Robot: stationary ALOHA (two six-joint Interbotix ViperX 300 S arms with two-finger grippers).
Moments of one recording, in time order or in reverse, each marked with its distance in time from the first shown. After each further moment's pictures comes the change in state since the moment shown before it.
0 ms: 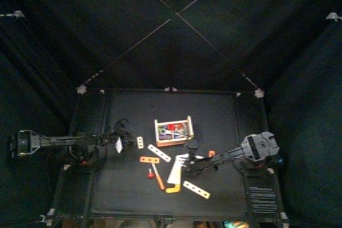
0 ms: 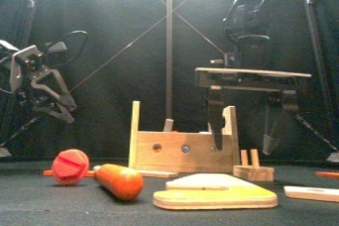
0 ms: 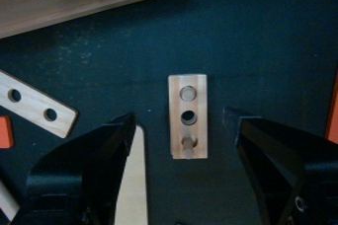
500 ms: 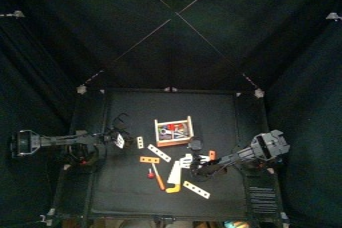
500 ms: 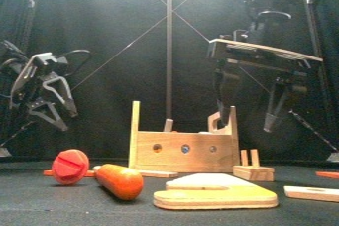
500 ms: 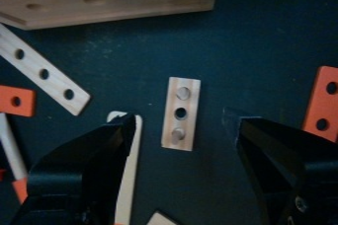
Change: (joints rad) left arm 0.002 -0.002 -0.035 -0.281 0.184 -0.072; right arm 0.077 -0.120 0.087 -0.135 0.017 0.000
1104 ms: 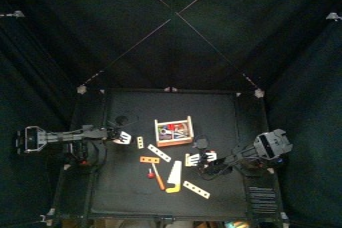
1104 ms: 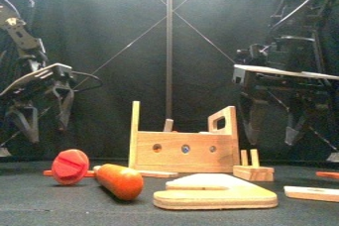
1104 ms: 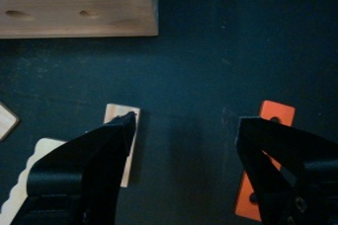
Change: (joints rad) left arm -0.028 0.132 -0.238 -0.264 0.600 0.008; right arm -0.003 -0.037 0.161 -0.080 0.000 0.002
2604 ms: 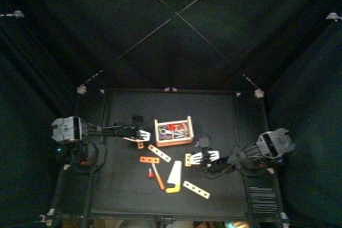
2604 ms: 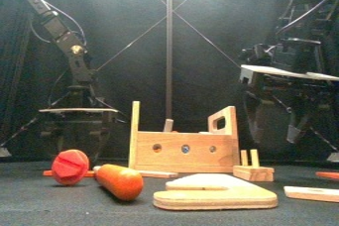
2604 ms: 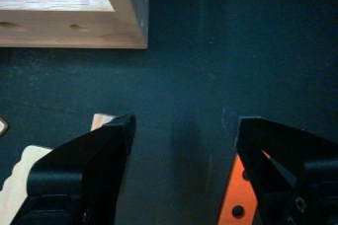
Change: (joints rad) left arm -0.028 0.554 -0.328 0.210 0.184 -0.431; right arm 0.002 -0.040 0.049 -0.041 0.000 0.002
